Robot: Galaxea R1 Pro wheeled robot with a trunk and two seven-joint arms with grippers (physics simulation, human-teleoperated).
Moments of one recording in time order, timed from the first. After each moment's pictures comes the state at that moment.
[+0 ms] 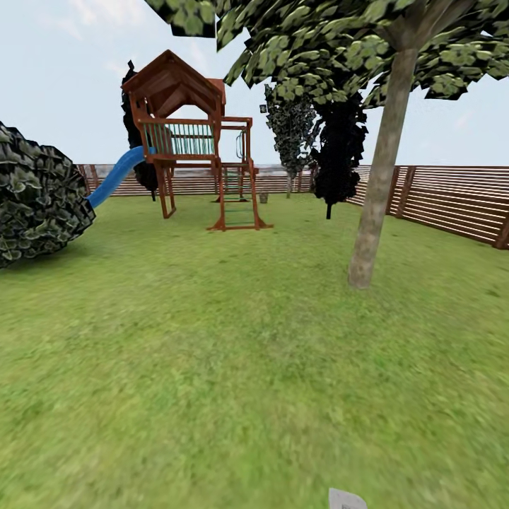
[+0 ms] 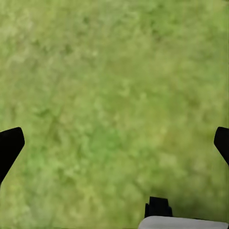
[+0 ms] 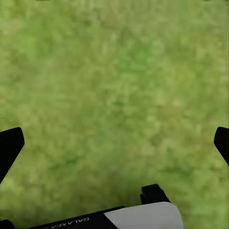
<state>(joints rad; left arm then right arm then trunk) -0.27 0.05 -0.02 -0.19 -0.01 -0.11 0.17 -0.33 0.15 -0.01 -0.35 -0.15 0.13 -0.28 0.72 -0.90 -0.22</state>
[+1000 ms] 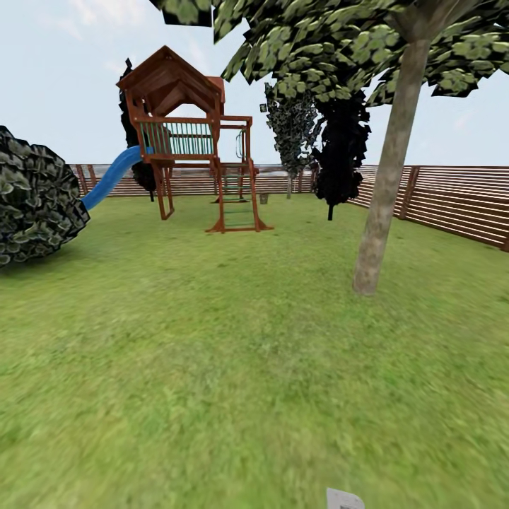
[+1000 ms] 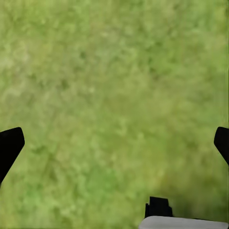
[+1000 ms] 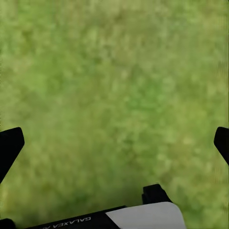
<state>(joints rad) -0.27 0.05 -0.02 -0.19 -0.01 -0.11 0.17 -0.33 0.15 -0.01 -0.35 -0.15 0.13 -0.28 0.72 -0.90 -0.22</state>
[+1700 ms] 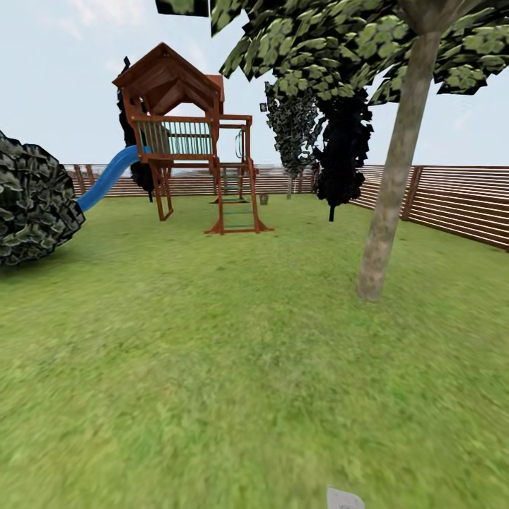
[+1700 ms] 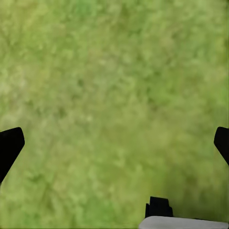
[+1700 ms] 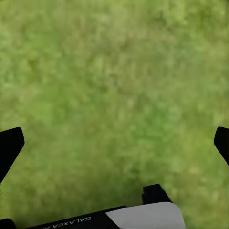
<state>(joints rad) -0.27 0.05 -0.02 -0.19 -0.01 -0.11 0.17 -0.33 0.15 -0.01 -0.35 -0.15 0.13 -0.28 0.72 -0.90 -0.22</state>
